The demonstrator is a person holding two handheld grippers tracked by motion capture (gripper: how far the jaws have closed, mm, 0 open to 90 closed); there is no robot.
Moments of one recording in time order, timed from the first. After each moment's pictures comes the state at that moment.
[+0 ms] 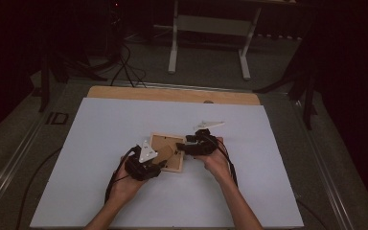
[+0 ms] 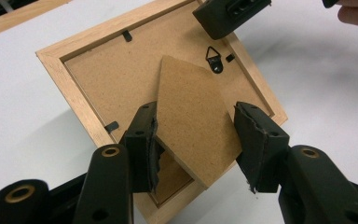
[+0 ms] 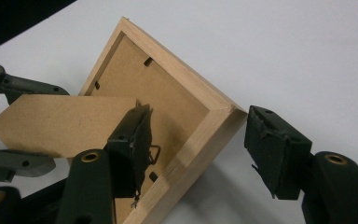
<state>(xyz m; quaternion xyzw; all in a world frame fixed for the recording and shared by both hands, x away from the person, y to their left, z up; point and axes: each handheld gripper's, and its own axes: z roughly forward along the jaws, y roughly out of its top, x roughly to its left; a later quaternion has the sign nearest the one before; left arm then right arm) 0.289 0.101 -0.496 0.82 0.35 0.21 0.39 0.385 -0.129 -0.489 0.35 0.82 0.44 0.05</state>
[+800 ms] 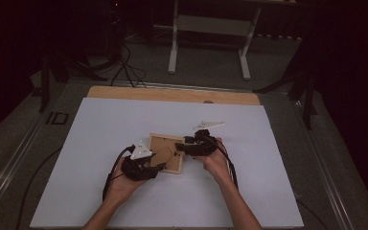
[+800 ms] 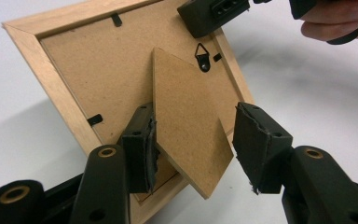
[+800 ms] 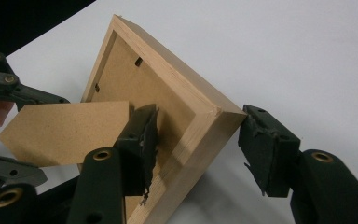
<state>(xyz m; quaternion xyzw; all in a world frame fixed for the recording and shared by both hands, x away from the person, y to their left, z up) 0.292 0.116 -0.497 0.82 0.36 0.12 0.43 0.384 -0.128 -0.491 0.35 0.82 0.45 0.04</state>
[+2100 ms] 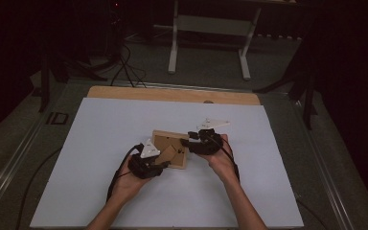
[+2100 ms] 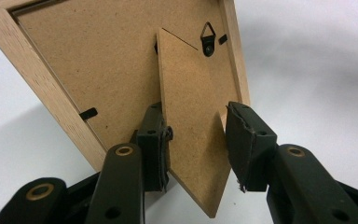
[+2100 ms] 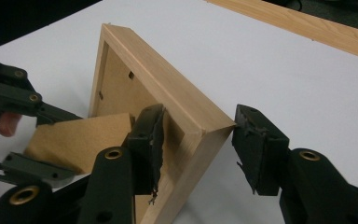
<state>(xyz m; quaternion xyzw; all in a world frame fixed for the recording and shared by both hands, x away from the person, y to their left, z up) 0.299 0.097 -0.497 0.83 0.35 0.15 0.40 0.372 -0.136 -0.464 0.33 0.82 0.45 0.11</state>
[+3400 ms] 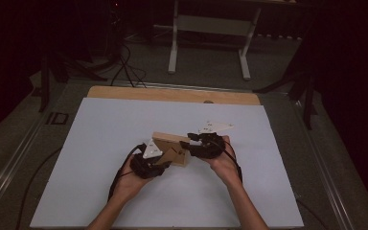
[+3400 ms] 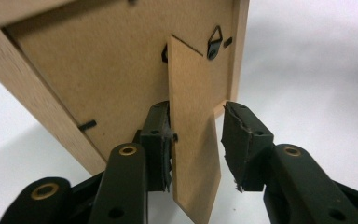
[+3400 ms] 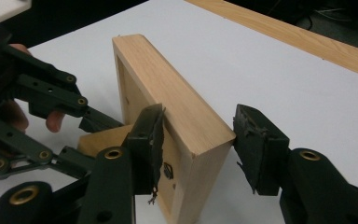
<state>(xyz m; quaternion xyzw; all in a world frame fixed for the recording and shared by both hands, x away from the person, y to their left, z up) 0.301 0.093 -0.498 0.84 0.33 0.15 0.40 0.355 -0.139 -0.452 0.29 0.83 0.47 0.11</state>
